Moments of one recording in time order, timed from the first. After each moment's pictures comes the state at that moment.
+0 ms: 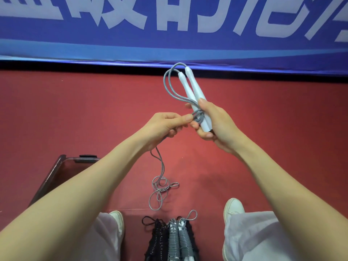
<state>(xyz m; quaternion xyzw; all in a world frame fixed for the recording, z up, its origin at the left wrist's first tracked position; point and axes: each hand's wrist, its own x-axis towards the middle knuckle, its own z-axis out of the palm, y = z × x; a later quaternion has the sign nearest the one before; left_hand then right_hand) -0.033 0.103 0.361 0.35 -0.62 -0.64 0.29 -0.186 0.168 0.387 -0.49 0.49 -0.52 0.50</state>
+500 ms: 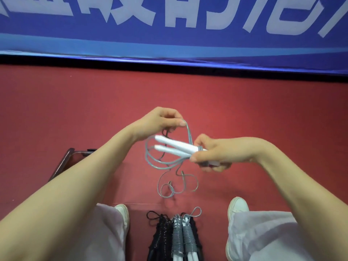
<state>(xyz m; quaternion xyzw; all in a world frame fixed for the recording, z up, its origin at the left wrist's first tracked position) 0.001 0.085 0.359 0.32 -0.75 -0.53 0.21 -0.183 0.202 0.390 -0.62 0.57 -0.02 0.54</state>
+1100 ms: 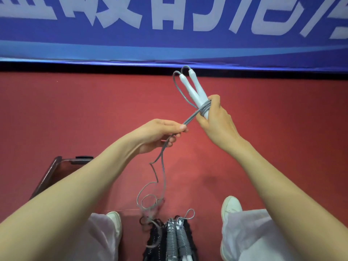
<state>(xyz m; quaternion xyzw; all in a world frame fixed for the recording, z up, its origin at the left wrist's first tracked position) -0.031 0.106 0.356 0.37 -0.59 -0.69 0.18 -0.199 0.169 0.379 -0.61 0.73 -0.30 0.06</state>
